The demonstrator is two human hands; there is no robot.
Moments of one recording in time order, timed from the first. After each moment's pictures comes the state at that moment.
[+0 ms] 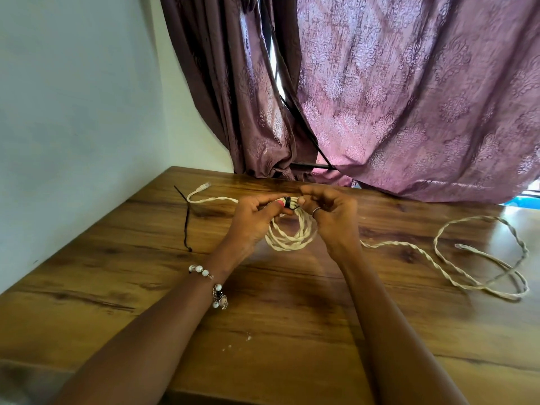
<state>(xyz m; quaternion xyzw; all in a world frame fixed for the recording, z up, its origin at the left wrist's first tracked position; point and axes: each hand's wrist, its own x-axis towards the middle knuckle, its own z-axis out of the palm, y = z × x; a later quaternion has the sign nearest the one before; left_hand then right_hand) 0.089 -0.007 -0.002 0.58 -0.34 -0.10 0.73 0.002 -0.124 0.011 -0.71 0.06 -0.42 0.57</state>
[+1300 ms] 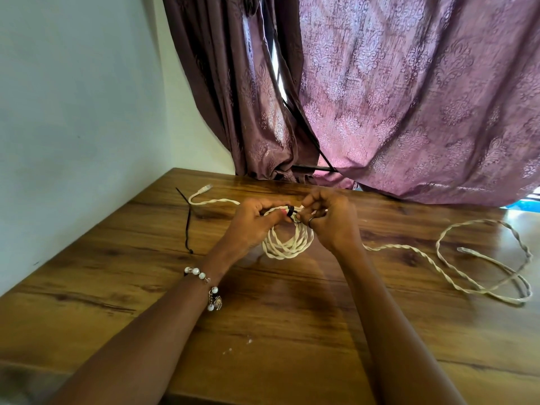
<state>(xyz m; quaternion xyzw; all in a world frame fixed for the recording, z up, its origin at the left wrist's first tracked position) 0.102 -0.001 -0.004 0.65 -0.41 -0.06 0.64 -0.003 -0.124 0.021 -0.85 0.14 -0.37 0.34</state>
